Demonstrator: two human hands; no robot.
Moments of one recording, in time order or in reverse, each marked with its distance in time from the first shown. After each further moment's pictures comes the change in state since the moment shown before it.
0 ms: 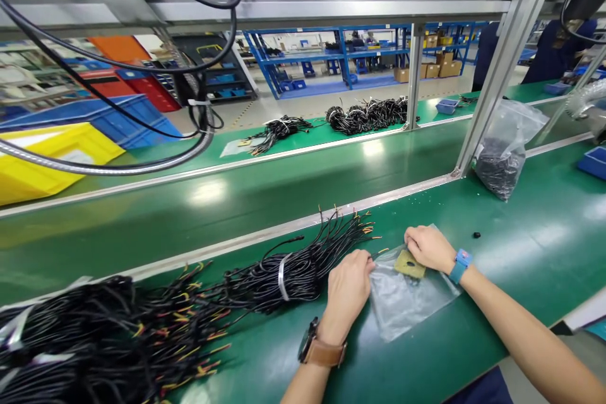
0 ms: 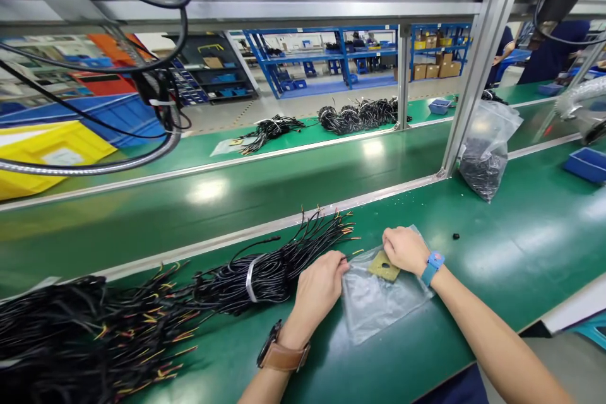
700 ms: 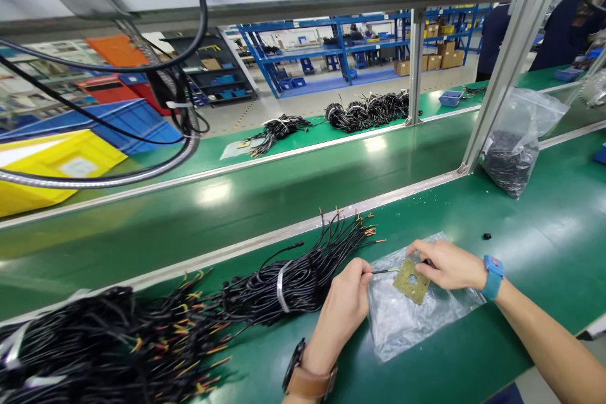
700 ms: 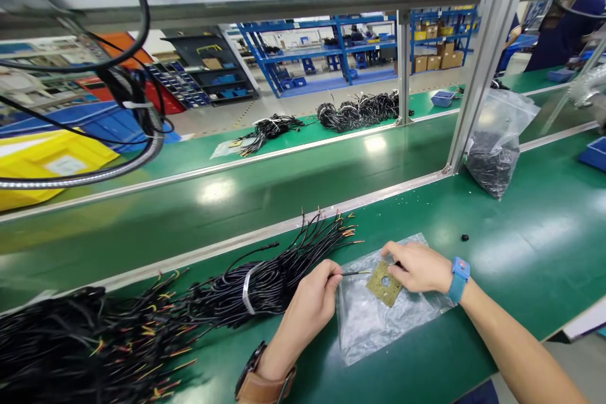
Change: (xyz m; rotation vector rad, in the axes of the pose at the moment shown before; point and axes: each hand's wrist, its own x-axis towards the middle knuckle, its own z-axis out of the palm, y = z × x) left_hand -0.013 -0.015 -0.008 -0.372 0.041 0.106; right_hand -0.023 -0.016 -0.030 0.109 -0.213 -0.149
